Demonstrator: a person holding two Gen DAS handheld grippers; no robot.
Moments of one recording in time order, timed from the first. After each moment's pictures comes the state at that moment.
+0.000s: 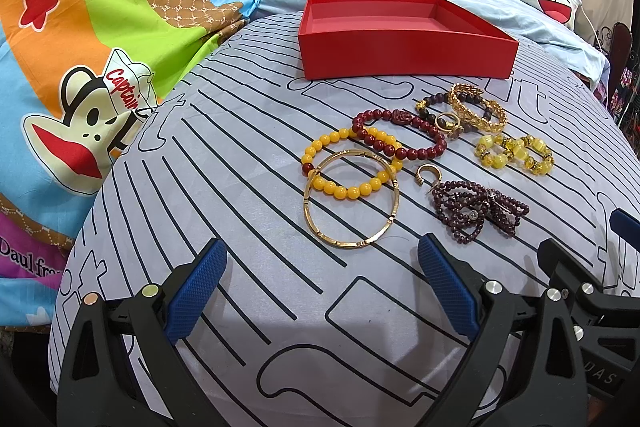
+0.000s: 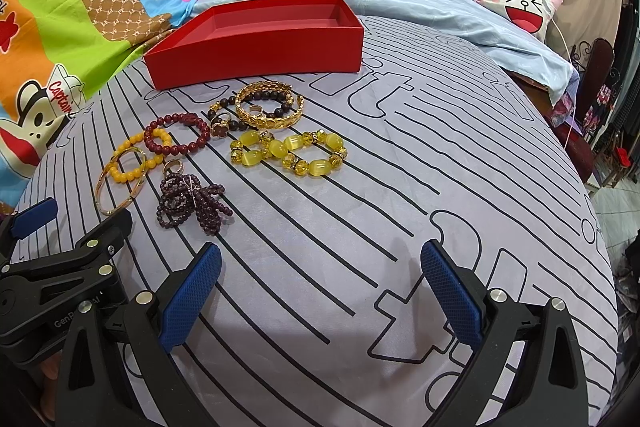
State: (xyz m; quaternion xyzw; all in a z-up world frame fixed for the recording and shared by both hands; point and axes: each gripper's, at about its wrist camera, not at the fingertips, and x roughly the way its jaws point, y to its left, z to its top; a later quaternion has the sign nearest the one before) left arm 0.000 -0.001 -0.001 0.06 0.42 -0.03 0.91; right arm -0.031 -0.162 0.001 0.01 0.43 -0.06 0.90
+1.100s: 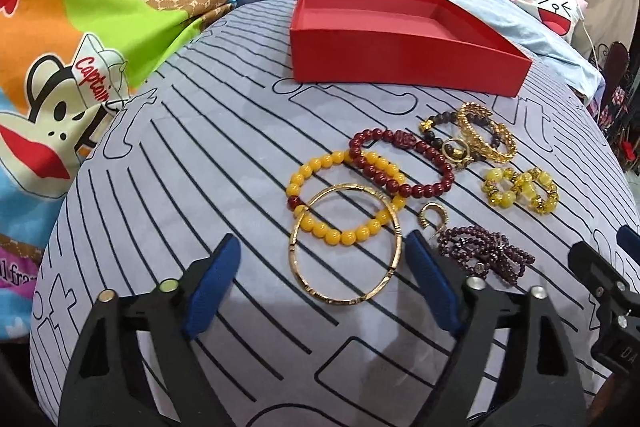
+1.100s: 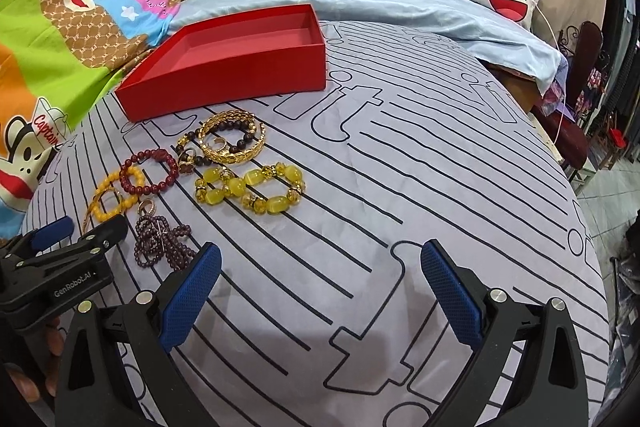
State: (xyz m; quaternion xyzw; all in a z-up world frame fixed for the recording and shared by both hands) left arm 0.037 0.001 -0.005 0.02 0.44 -0.06 0.90; right arm -0.016 -0.191 0.013 0.04 0.43 -0.08 0.90
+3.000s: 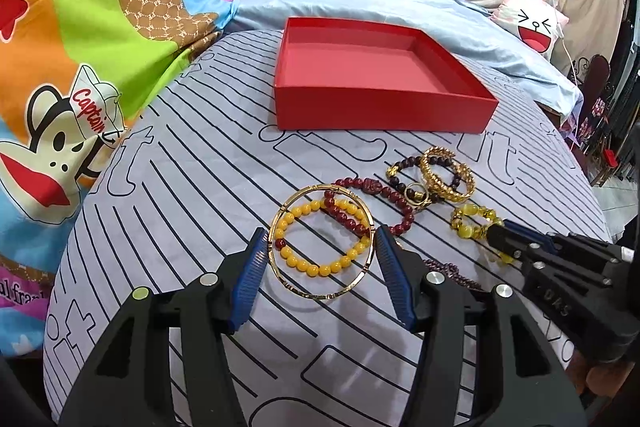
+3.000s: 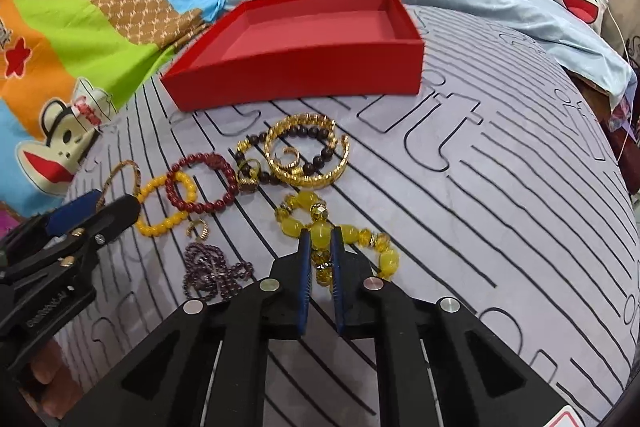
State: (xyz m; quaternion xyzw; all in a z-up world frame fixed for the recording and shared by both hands) left arm 0.037 0.002 0.036 0.00 0.42 -0.09 0.90; right arm 0.030 -0.175 0.017 0.06 0.46 0.04 0.88
